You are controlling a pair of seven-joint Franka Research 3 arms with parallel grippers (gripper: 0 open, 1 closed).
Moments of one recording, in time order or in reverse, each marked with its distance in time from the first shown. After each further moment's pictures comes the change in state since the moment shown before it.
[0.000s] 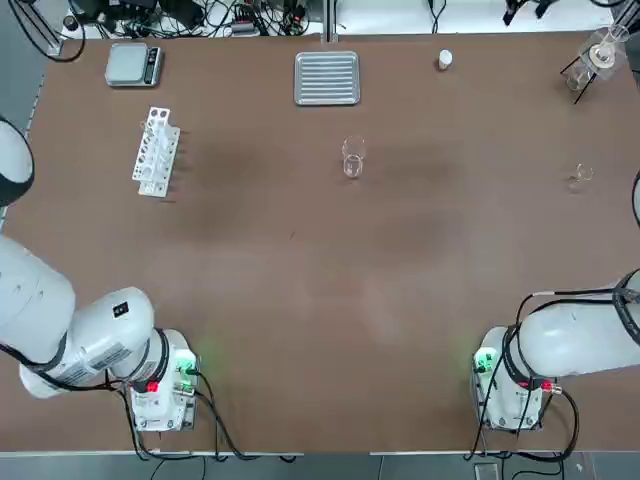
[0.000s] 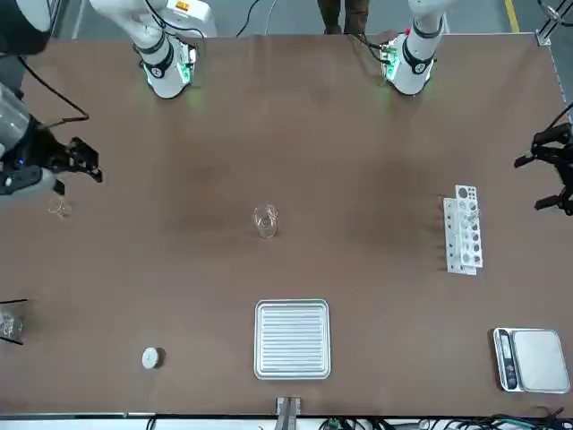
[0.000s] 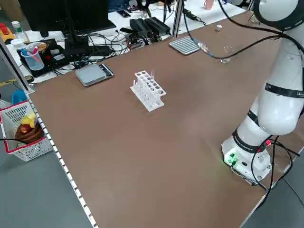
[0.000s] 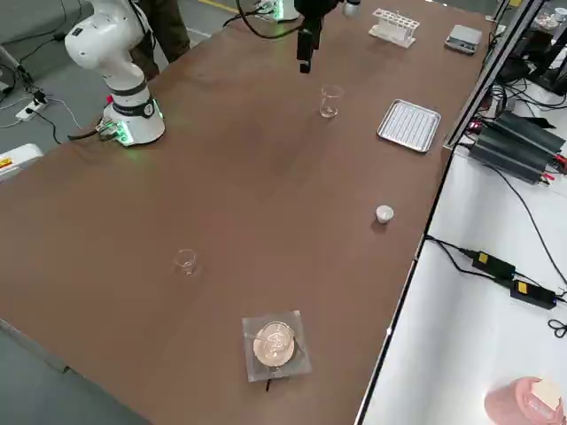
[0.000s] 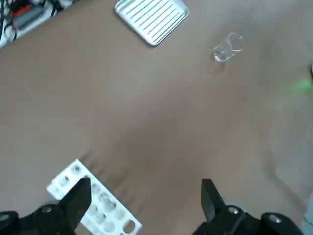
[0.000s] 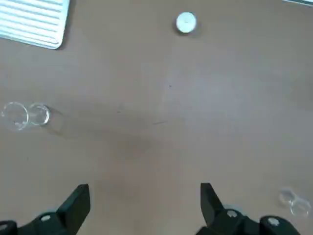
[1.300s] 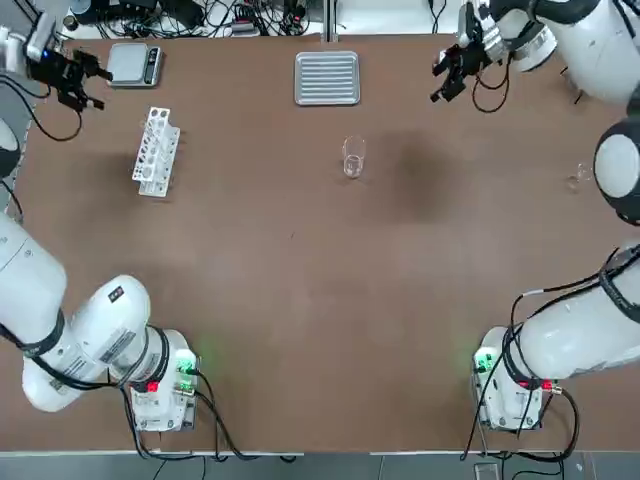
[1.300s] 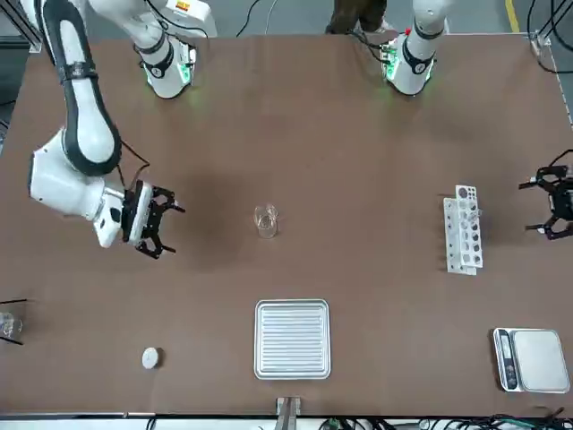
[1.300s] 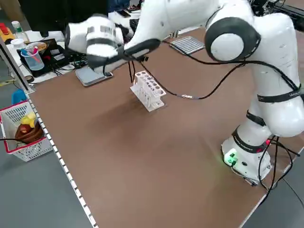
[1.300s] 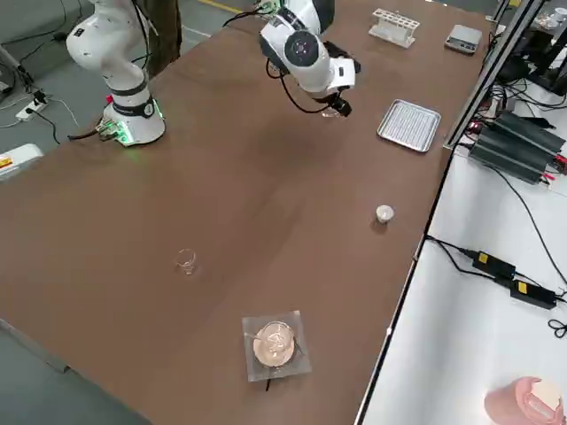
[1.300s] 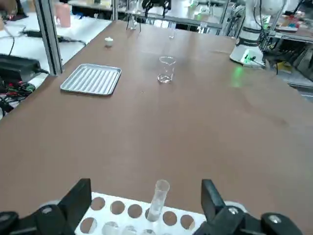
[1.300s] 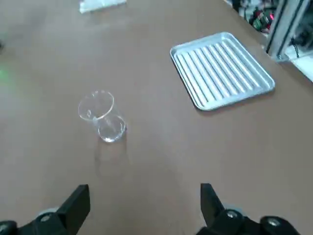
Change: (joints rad) left arm 0.269 0.409 -0.001 -0.002 -0.241 -0.111 1.007; right arm 0.061 0.230 0.001 -0.364 0.925 0.437 -1.554
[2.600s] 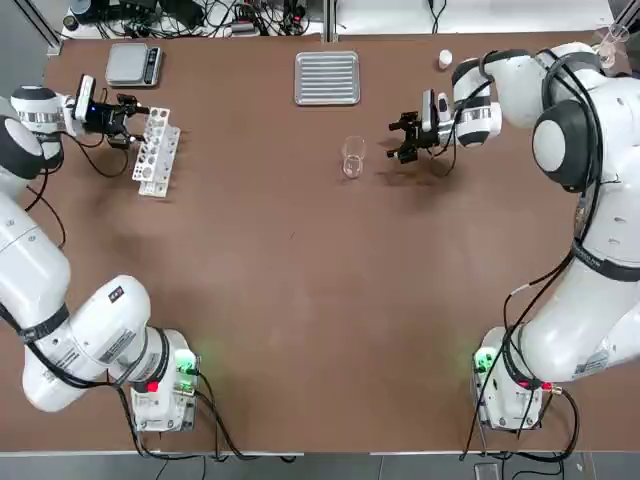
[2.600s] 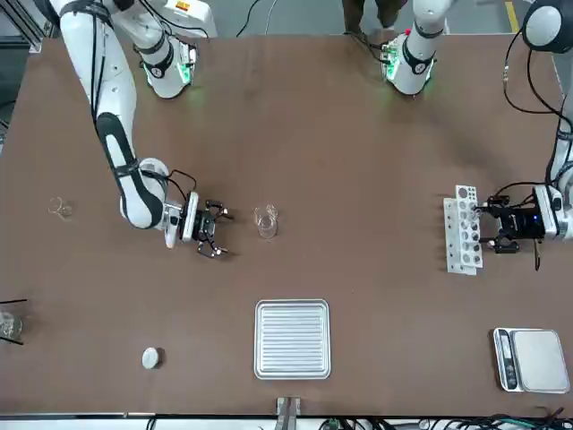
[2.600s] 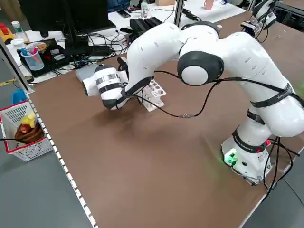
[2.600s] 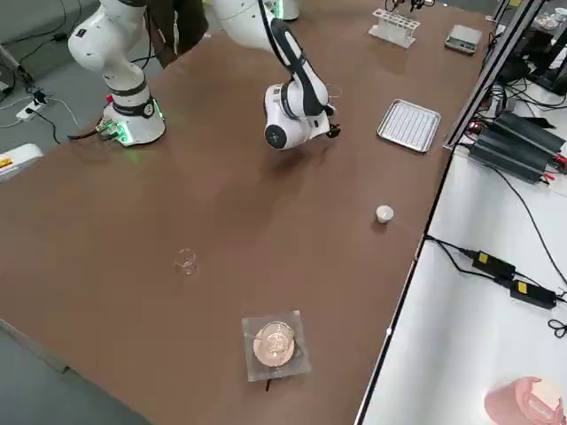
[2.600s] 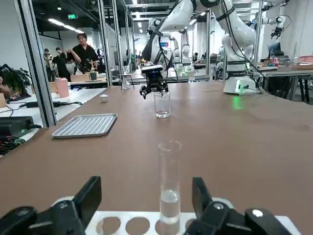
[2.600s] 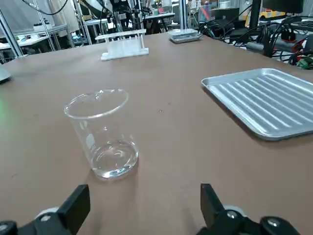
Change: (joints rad) left arm 0.000 0.276 -0.011 0.001 -0.142 -0.032 0.307; right arm 0.056 0.344 0.068 -0.050 0.658 -0.048 -0.699
